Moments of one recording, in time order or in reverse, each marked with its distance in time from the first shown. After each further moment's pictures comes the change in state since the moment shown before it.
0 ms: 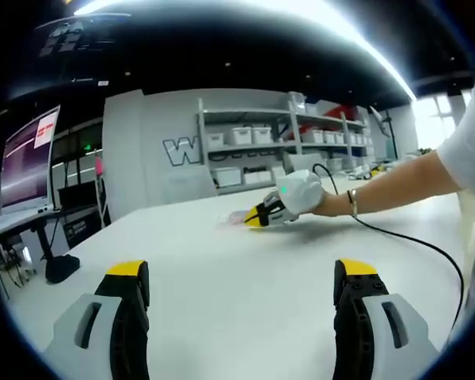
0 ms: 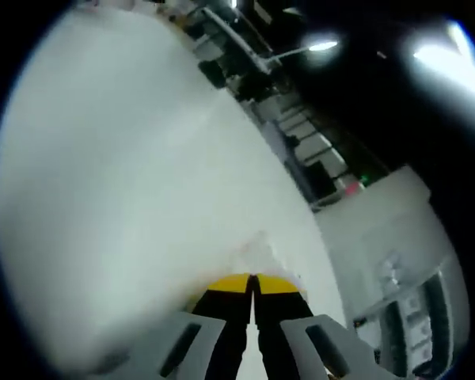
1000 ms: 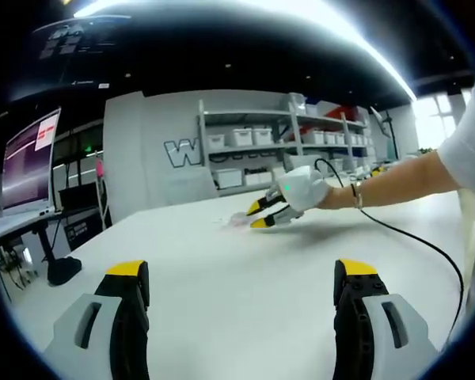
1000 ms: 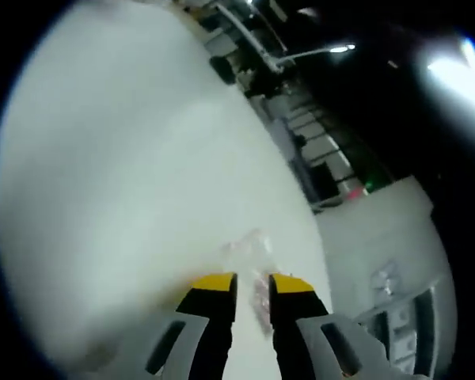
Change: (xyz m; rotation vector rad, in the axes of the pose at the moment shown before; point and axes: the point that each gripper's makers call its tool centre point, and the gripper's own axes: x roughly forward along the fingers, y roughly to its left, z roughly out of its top) left arm -0.001 0.002 0.002 0.002 -0.005 0.006; right arm 0.000 -0.002 -0.011 -0.182 0.069 0.060
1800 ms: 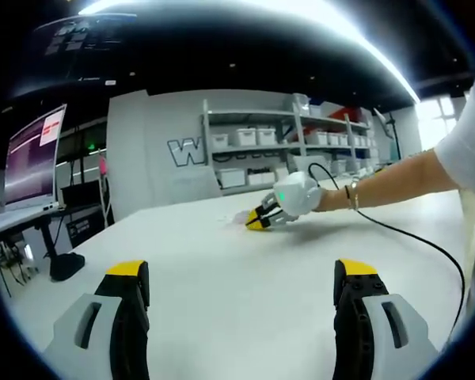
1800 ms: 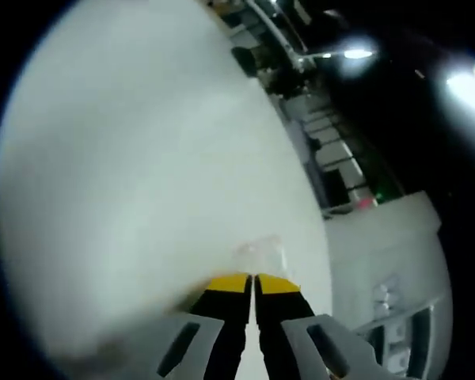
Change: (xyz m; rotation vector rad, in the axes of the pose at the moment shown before) left arm -0.002 0.009 -0.002 -0.013 -0.001 0.013; right arm 0.020 0.007 0.007 -0.065 -0.004 0.036
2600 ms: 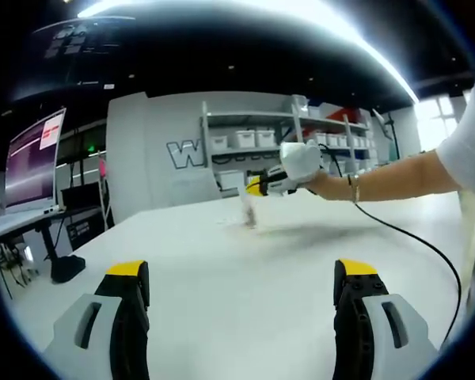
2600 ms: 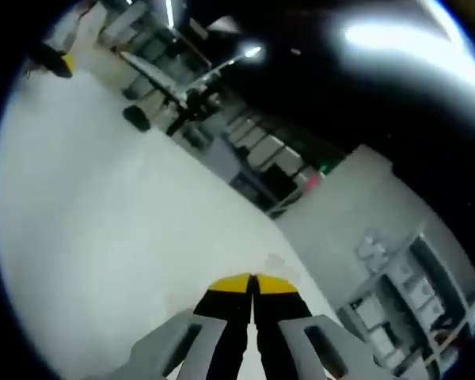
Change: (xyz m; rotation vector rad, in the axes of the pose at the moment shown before) left arm -0.004 -0.007 0.007 0.009 -0.011 0.000; right arm -0.057 -0.097 -0.005 0.459 -0.114 -0.285
